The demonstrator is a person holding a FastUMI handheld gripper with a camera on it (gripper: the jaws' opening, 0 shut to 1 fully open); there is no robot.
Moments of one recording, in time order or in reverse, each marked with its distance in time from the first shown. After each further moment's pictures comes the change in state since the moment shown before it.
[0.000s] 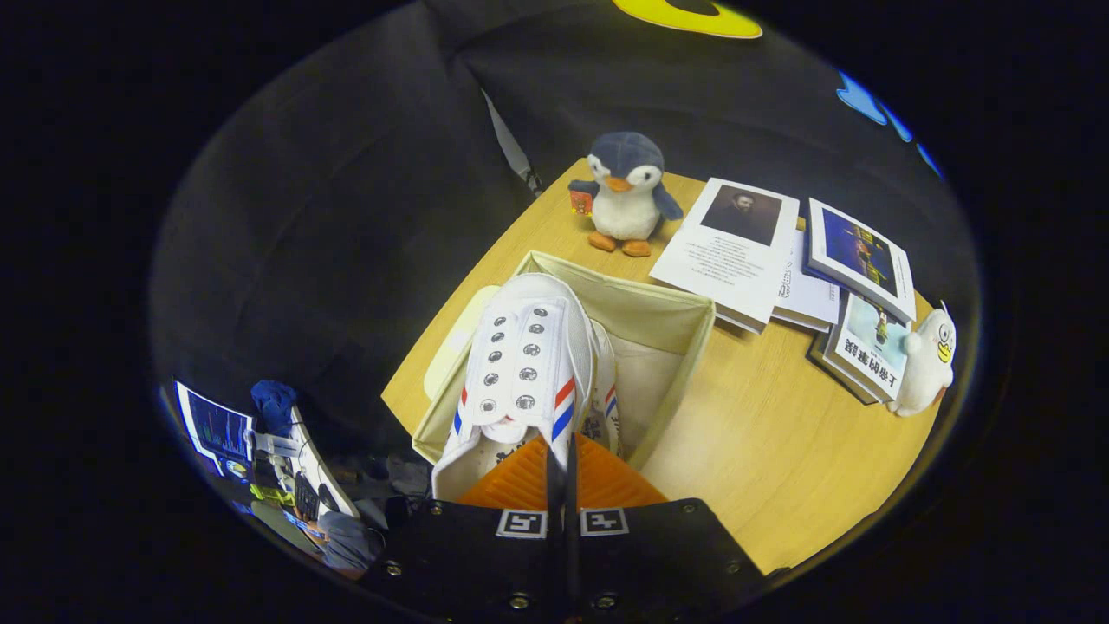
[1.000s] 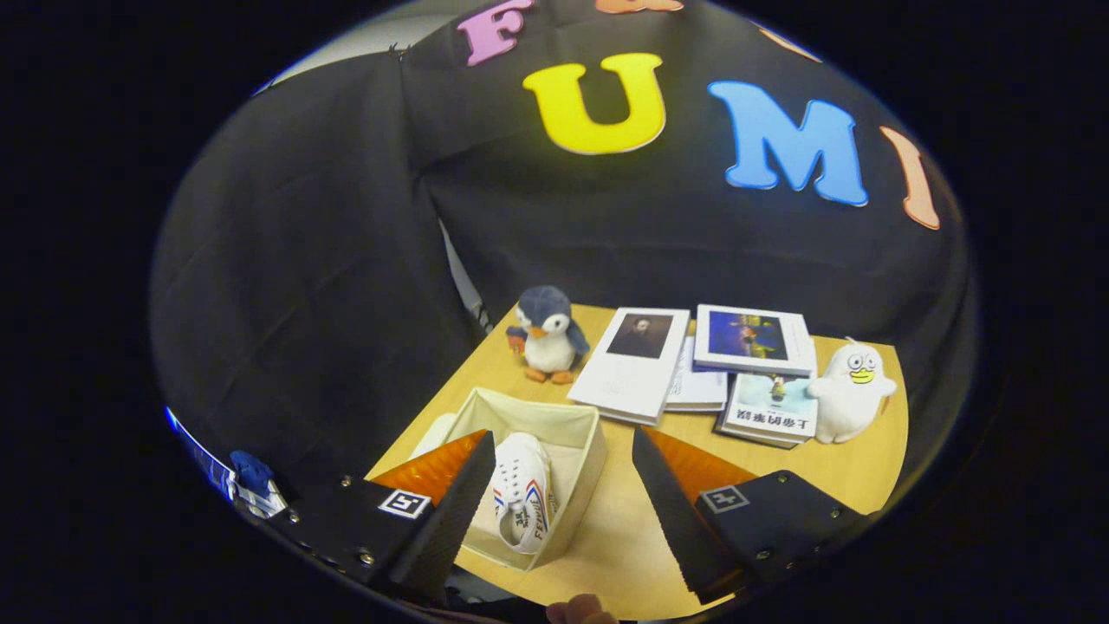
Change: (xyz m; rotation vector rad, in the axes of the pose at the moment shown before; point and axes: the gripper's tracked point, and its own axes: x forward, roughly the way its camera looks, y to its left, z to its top) arm -0.156 -0.071 0.041 0.111 -0.610 -0.207
